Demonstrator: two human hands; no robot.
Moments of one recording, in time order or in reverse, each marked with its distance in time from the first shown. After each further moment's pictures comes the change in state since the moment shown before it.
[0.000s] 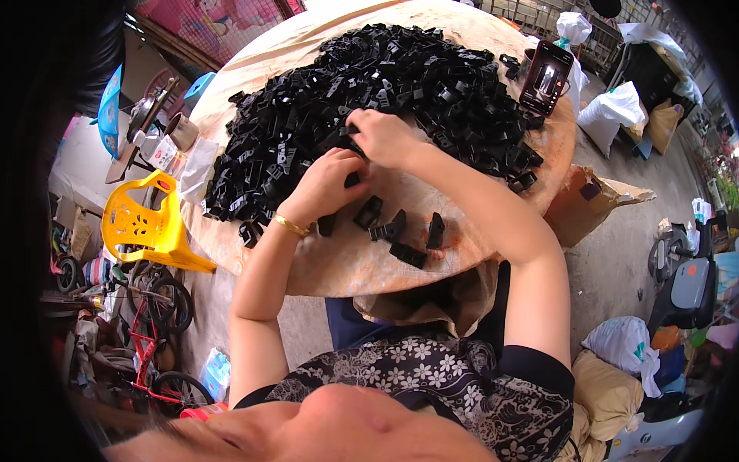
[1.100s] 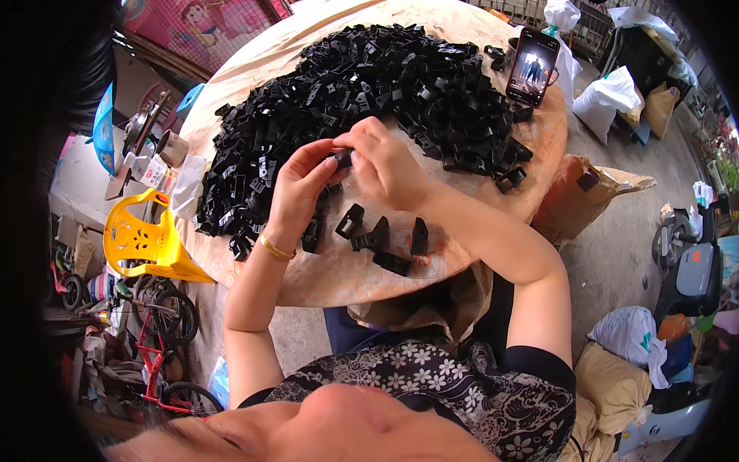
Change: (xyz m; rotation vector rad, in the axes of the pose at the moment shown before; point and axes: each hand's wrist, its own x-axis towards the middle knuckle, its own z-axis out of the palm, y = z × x) left_hand 0.004 0.021 0.006 -1.297 0.381 -0.428; right_hand -0.047 -0.037 -0.045 0.283 0.236 -0.169
